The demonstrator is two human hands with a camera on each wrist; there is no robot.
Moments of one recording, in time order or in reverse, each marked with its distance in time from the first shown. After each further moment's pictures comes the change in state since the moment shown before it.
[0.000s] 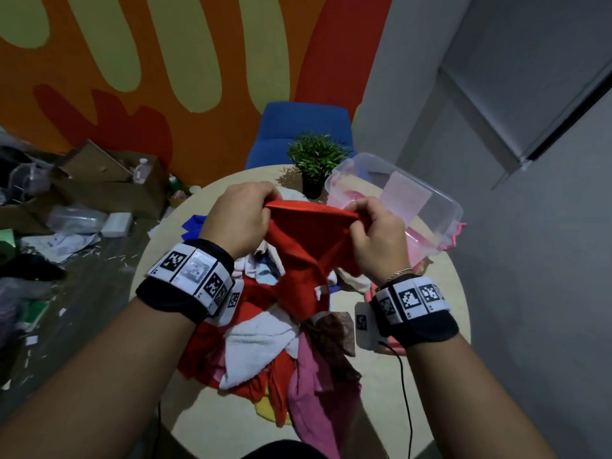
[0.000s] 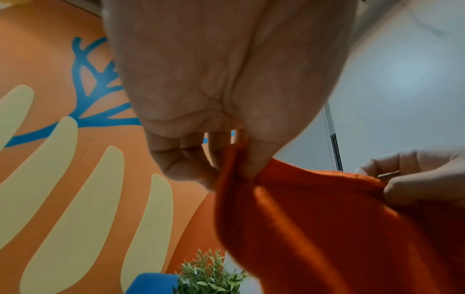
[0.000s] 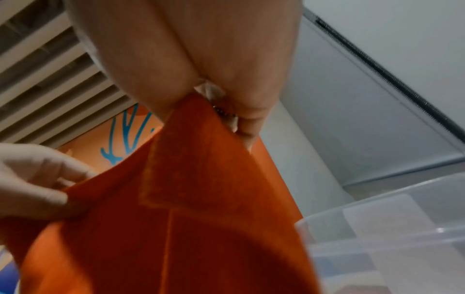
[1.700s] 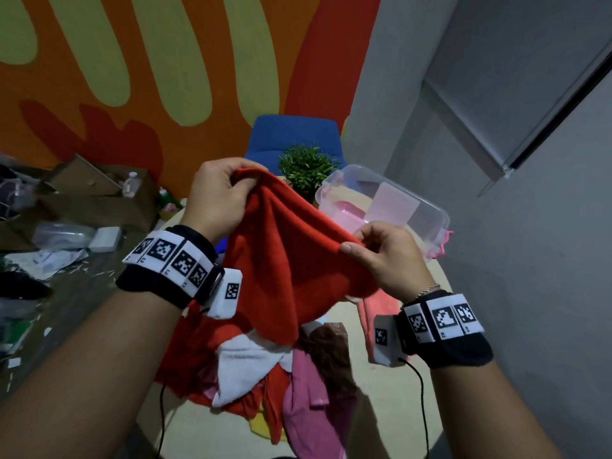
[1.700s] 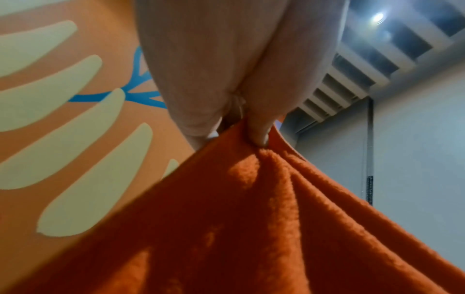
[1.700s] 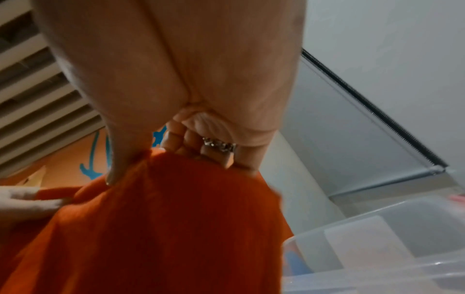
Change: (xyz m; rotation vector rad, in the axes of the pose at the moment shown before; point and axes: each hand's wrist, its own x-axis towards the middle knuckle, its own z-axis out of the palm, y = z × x) left_hand 0.029 -0.001 -0.019 -0.562 0.214 -0.071; right_hand 0.001 0.020 -0.036 0.065 -0.214 0.113
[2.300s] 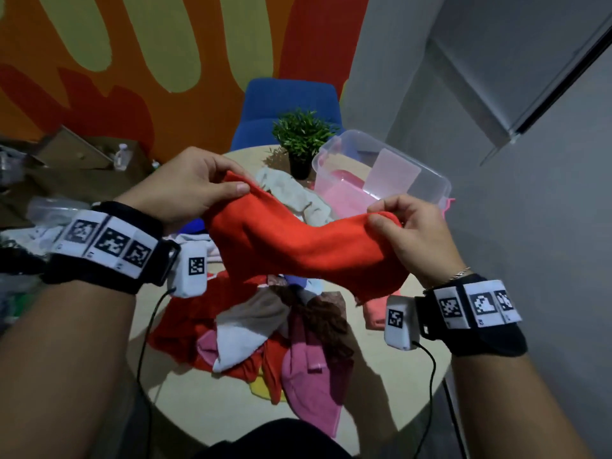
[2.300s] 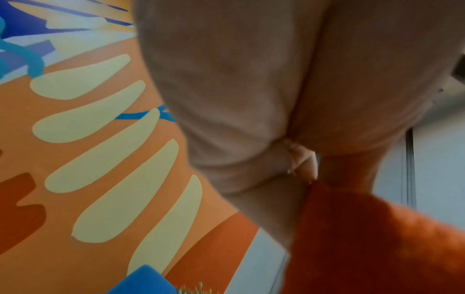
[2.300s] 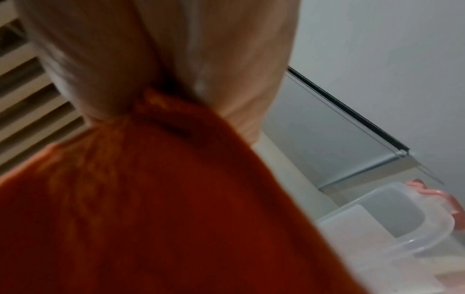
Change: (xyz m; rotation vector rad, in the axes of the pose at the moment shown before) left_hand -0.025 0.003 -0.032 -0.063 -0.509 -0.248; right_hand -0.027 -0.005 -0.023 0.100 0.051 0.077
